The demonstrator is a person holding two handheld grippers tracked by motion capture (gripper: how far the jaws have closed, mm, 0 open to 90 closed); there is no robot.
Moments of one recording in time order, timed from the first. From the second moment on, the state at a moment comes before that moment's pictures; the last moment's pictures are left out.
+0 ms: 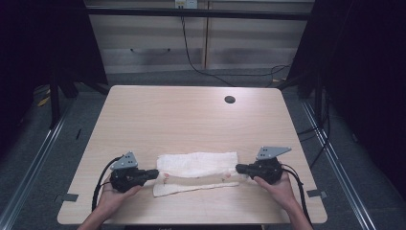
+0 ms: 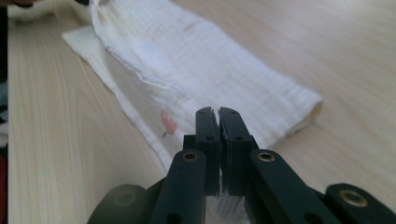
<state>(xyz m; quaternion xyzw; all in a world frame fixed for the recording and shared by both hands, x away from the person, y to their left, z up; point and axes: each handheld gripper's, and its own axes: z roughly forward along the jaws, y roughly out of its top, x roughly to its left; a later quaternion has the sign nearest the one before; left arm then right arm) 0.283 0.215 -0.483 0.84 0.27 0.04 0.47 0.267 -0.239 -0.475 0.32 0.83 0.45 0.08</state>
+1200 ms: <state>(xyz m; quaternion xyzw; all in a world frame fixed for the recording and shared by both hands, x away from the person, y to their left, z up) 0.271 0.219 -0.490 0.84 0.27 0.03 0.47 0.233 -0.246 -0.490 0.34 0.84 0.42 0.04</state>
